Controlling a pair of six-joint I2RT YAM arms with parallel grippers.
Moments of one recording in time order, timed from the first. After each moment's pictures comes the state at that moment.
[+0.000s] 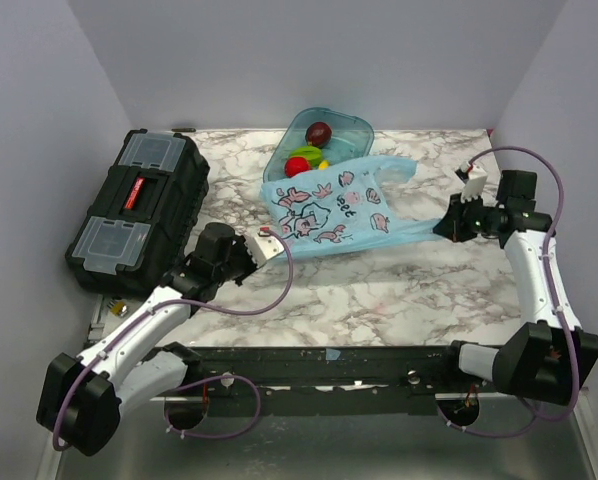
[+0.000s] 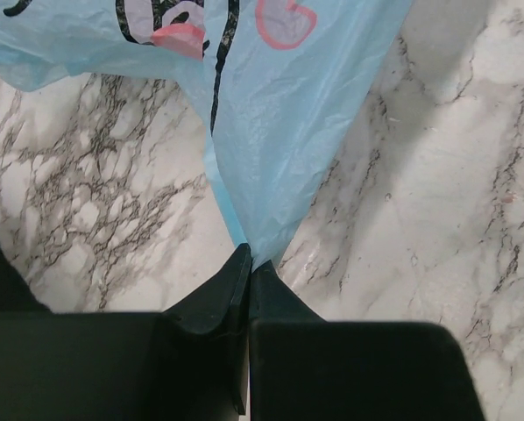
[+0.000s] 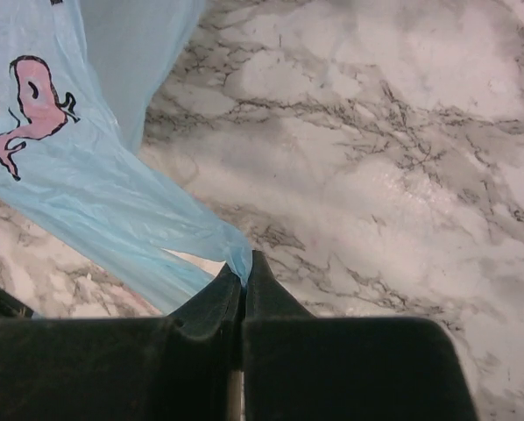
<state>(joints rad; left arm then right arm) -0.49 0.97 0.58 -0.25 0.18 0.55 -0.19 1.23 1.05 -0.70 -0.58 -0.32</state>
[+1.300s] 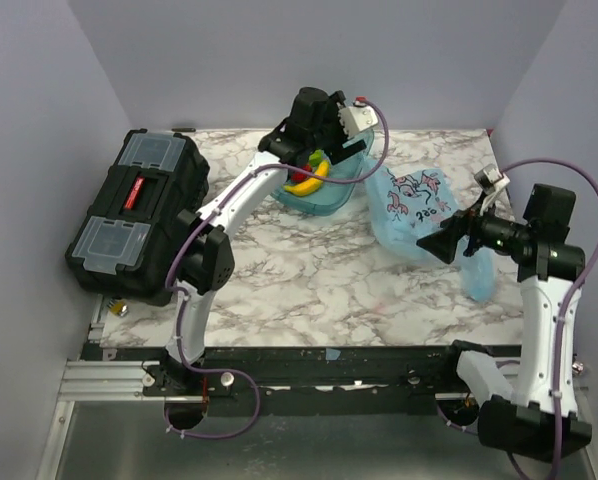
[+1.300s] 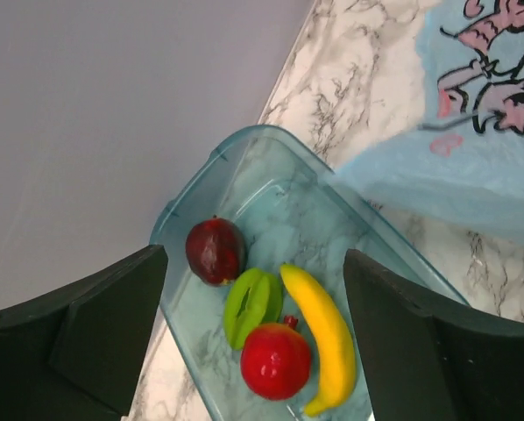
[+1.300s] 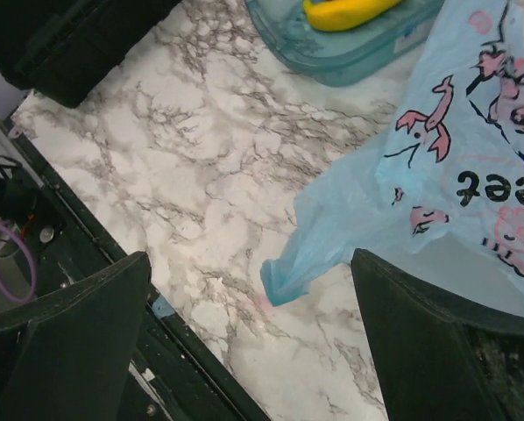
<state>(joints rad) -0.59 2.12 2.09 -0.30 0.27 0.66 -0.27 0.88 1.11 -0.91 -1.03 -0.31</state>
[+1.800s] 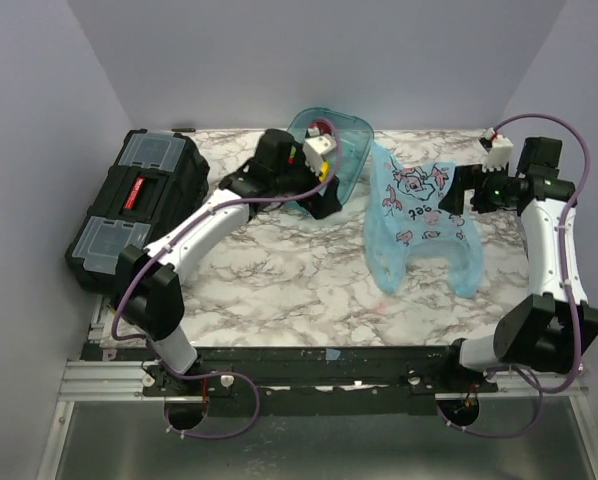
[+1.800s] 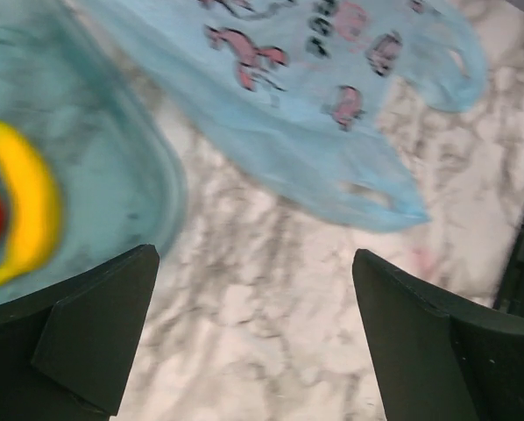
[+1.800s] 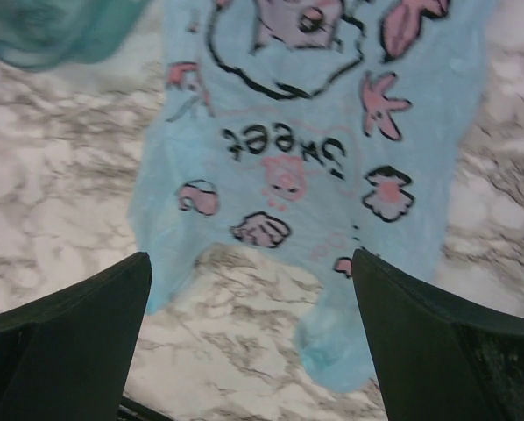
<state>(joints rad) -0.53 1.65 1.49 -0.30 0.49 0.12 -0.27 1.36 1.37 -0.87 -0.61 -0.29</state>
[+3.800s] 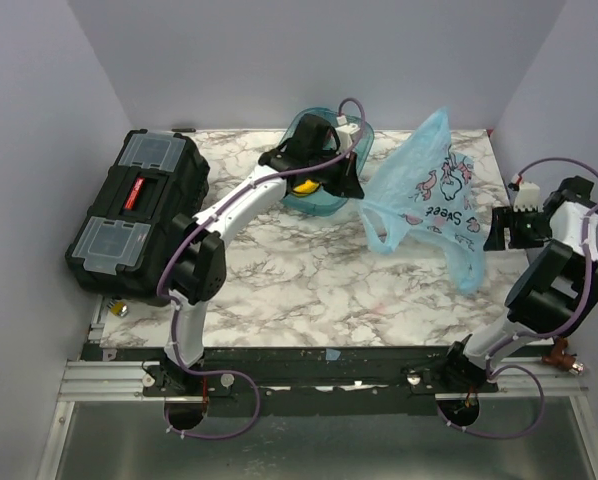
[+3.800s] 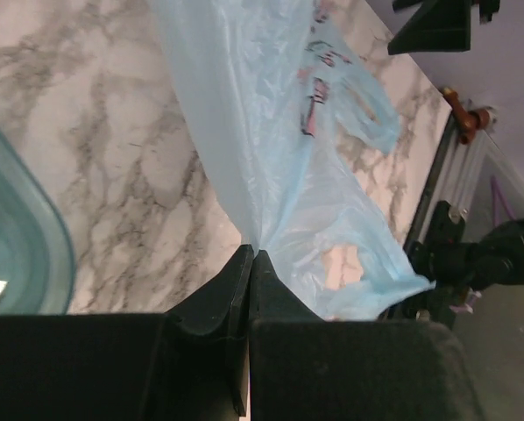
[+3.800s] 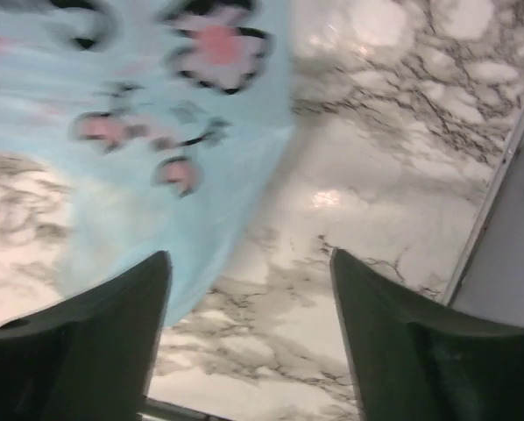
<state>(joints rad) -0.61 2.00 1.87 -0.43 0.62 -0.22 -0.62 1.68 1.25 -0.86 -0.41 -0.66</state>
